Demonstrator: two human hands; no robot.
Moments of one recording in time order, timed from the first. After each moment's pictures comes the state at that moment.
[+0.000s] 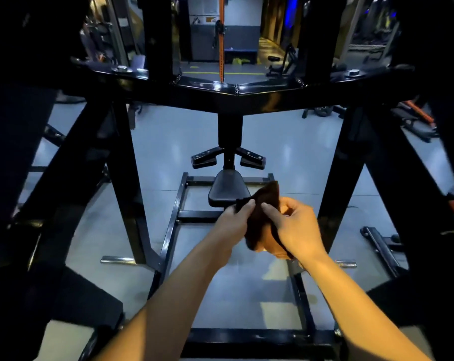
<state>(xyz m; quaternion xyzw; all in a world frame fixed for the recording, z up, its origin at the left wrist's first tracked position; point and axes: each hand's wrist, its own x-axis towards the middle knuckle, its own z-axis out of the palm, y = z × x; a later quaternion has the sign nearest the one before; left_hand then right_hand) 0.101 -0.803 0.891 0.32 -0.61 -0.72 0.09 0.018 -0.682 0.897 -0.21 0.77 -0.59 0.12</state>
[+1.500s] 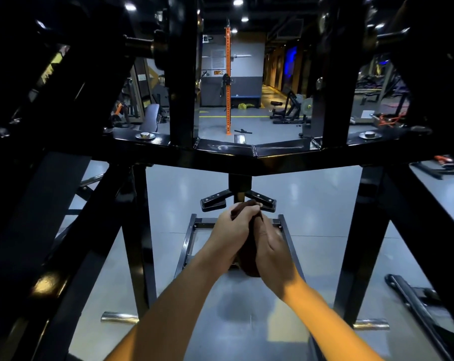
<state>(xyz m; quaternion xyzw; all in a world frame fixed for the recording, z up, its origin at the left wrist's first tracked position) 0.070 -0.883 0.970 0.24 -0.63 -0.71 0.20 0.016 -0.785 0.928 -0.37 0.65 -0.65 0.14</state>
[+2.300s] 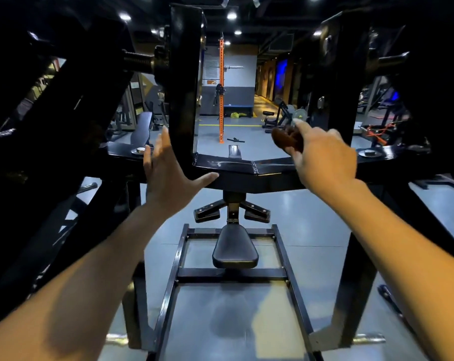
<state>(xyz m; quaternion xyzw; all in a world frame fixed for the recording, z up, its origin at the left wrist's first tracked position) 0.057 -1.038 1.036 0.26 -0.84 -0.07 0.47 -0.100 -0.798 1.105 -0.33 0.87 -0.17 -0.32</state>
